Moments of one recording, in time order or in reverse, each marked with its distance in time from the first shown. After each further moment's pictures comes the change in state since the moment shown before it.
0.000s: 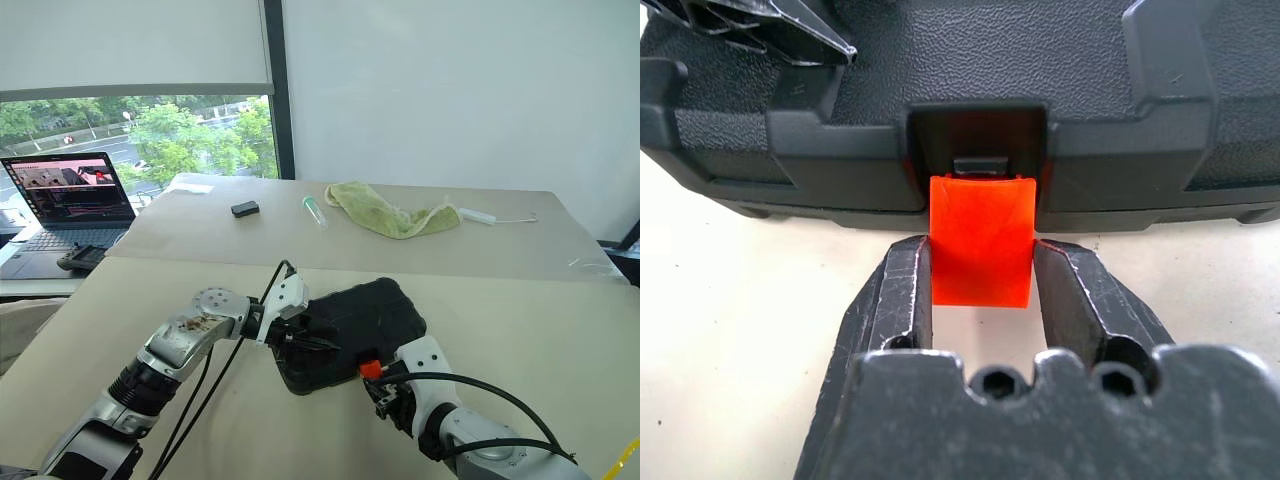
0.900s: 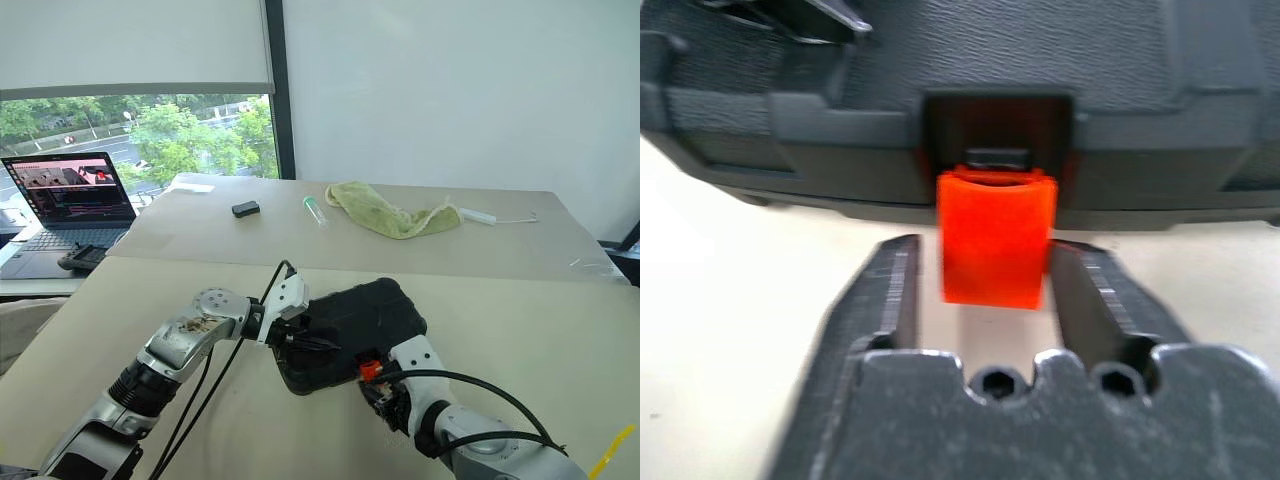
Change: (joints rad) left arm 0.004 -0.004 0.000 -0.006 0.001 0.001 0.012; right arm -0.025 -0.007 0.034 0.025 -0.035 0.013 0.020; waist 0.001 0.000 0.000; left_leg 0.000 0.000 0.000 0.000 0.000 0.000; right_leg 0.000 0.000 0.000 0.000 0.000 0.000
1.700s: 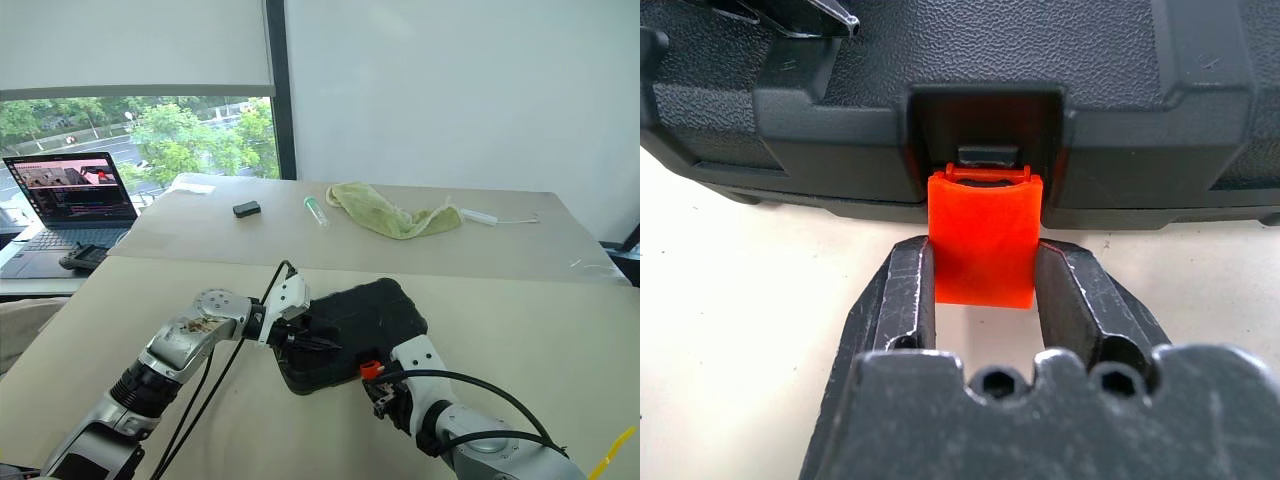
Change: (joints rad) left arm 0.002 -0.007 -0.009 0.002 0.011 0.003 0.001; right arm 0.004 0.014 0.006 0.005 -0.055 -0.012 0.043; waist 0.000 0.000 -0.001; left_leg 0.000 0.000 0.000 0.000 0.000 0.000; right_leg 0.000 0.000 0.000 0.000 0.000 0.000
